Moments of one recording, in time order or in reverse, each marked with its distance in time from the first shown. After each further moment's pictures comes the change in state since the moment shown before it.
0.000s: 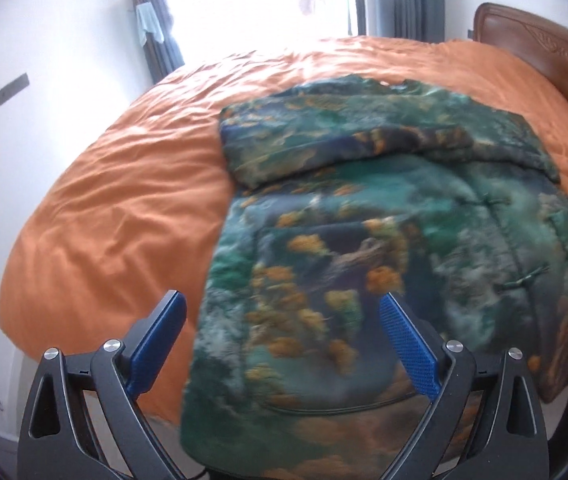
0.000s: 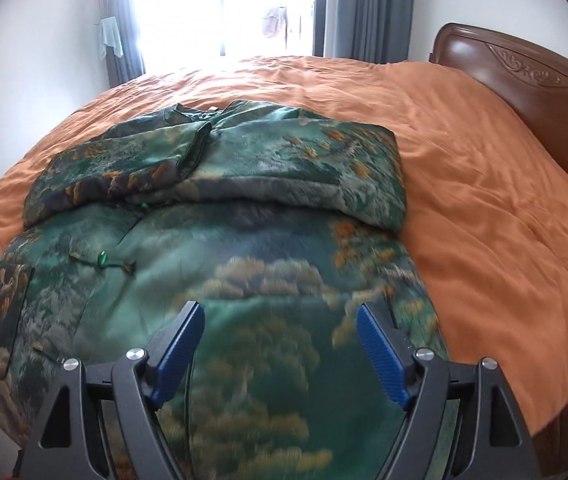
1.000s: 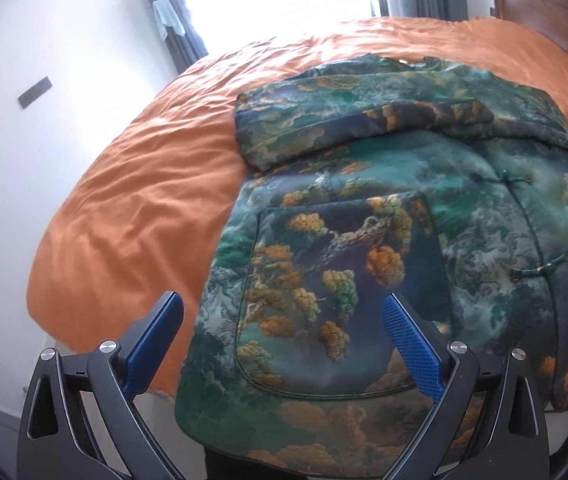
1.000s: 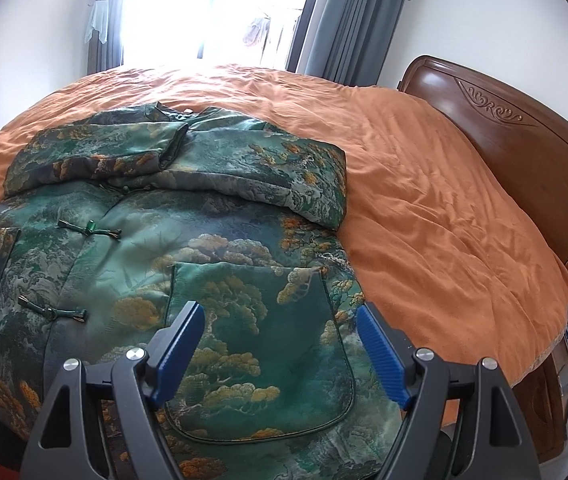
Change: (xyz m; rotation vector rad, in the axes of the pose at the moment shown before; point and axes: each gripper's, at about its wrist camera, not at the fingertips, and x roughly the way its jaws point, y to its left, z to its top) left arm 0.012 -0.025 -0.009 0.012 0.072 0.164; right arm -0.045 0.005 -0.019 -0.087 -0.036 -0.199
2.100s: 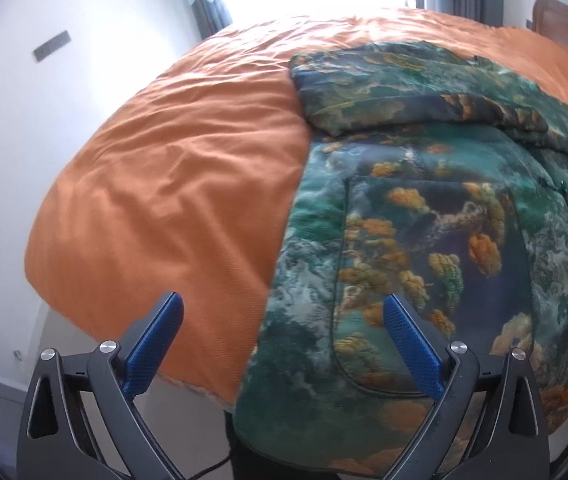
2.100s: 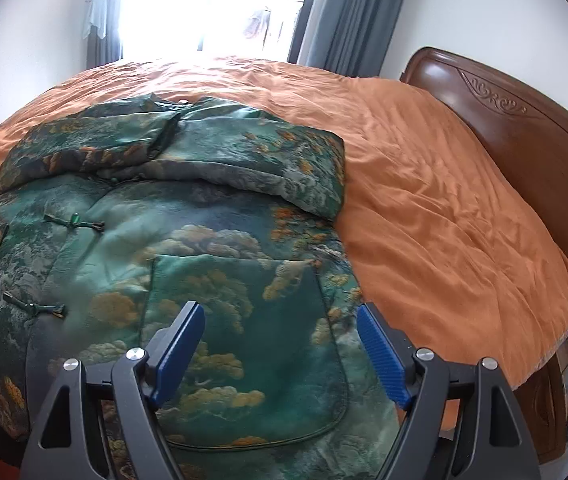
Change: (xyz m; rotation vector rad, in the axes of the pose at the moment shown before) left arm 0.032 0.063 -0.011 -0.116 0.089 -0.005; right arm 0.016 -0.014 -0.002 0.014 0.030 0.017
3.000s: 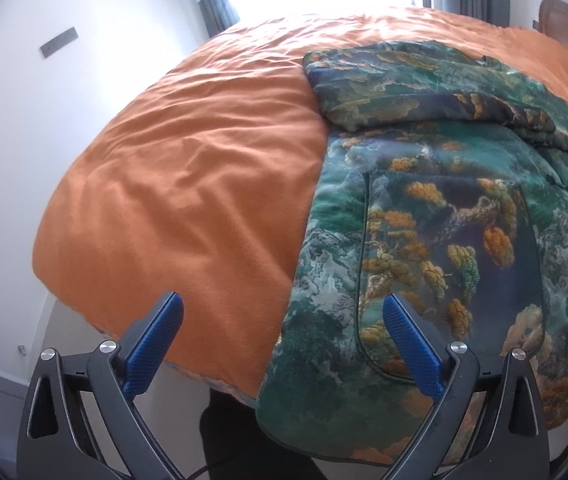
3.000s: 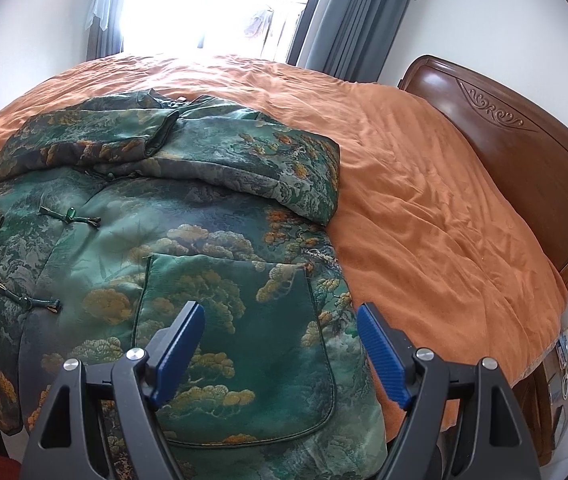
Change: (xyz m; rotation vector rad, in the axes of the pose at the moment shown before) left arm 0.000 0.009 -0.006 0.005 0.009 0.021; right arm -0.005 0.007 0.004 -0.051 -0.007 -0.036
